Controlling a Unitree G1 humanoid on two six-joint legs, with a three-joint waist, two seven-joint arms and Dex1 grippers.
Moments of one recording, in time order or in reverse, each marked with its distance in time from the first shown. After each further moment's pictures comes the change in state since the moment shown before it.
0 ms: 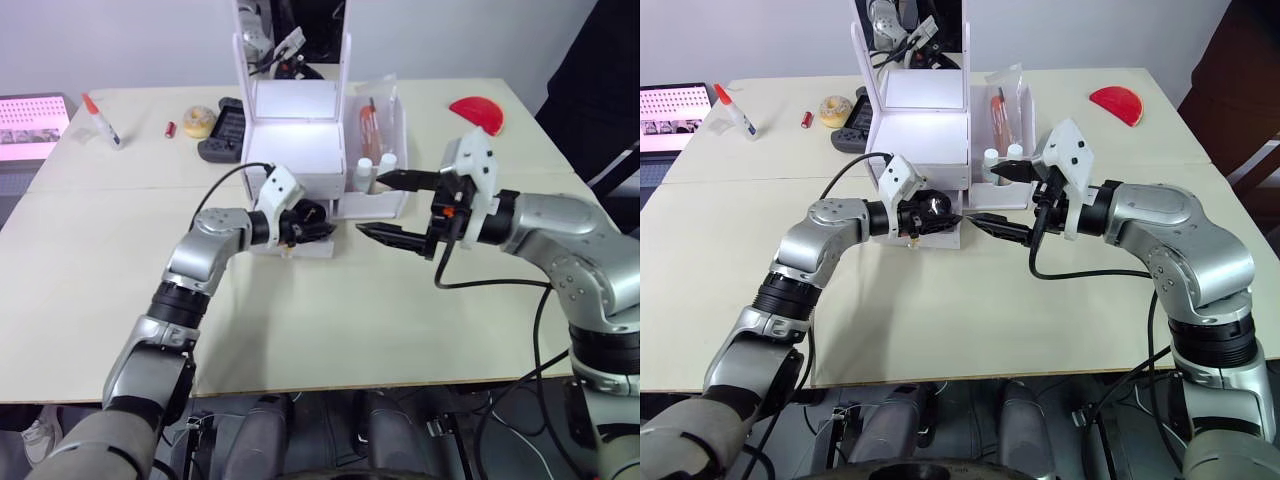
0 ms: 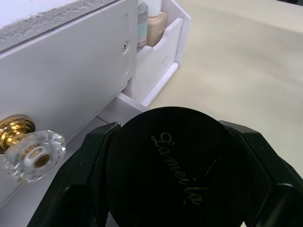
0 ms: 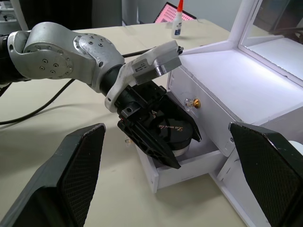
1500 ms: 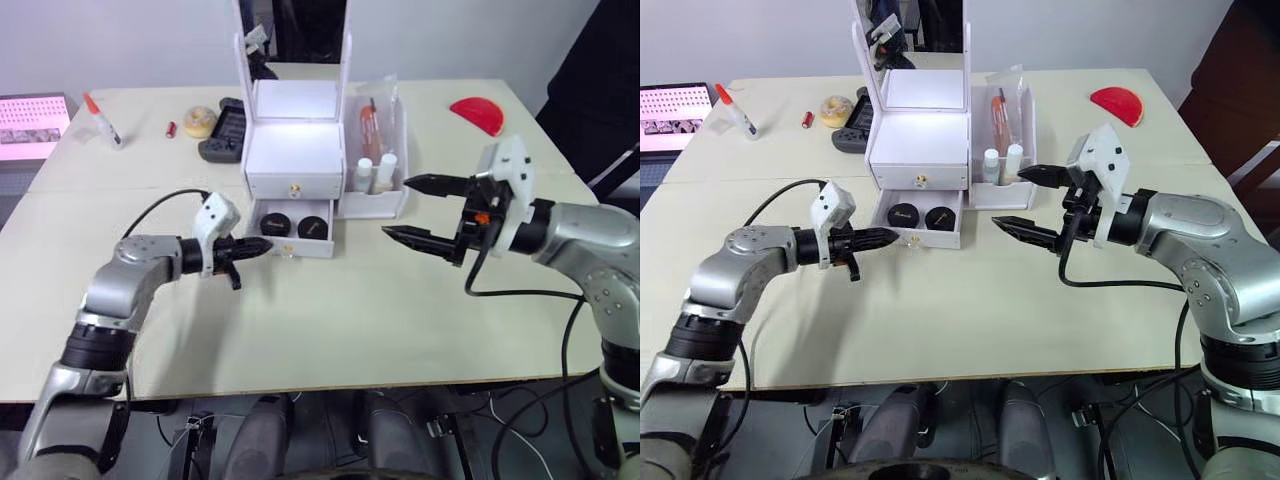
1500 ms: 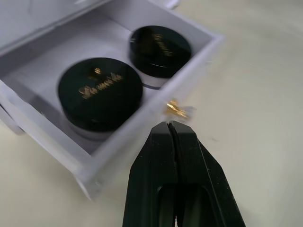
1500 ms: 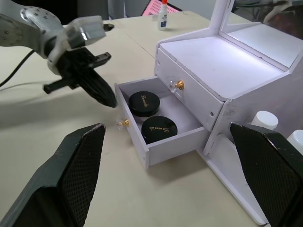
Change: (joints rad) left arm 0.235 0.267 0.104 -0.191 -0.094 0.060 -0.105; right arm 0.107 -0.088 -0.109 -0.035 0.065 -0.002 -0.009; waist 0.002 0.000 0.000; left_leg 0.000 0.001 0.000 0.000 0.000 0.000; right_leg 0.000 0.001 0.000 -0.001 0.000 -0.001
